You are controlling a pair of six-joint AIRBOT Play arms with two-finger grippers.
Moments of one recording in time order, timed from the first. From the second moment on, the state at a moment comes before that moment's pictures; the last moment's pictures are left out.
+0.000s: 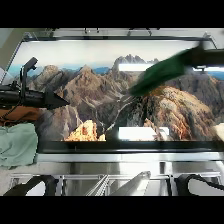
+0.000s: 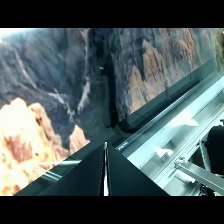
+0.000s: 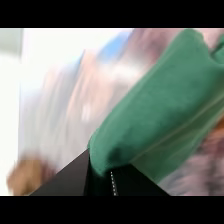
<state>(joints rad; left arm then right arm) 0.15 -1.12 1.01 0.71 -1.42 -1.04 -0.42 -1.35 1.46 -0.57 1.24 1.45</state>
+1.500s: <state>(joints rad) 0.15 -1.12 1.01 0.71 -1.44 -1.04 -1.50 -1.31 1.56 -1.42 1.84 1.76</state>
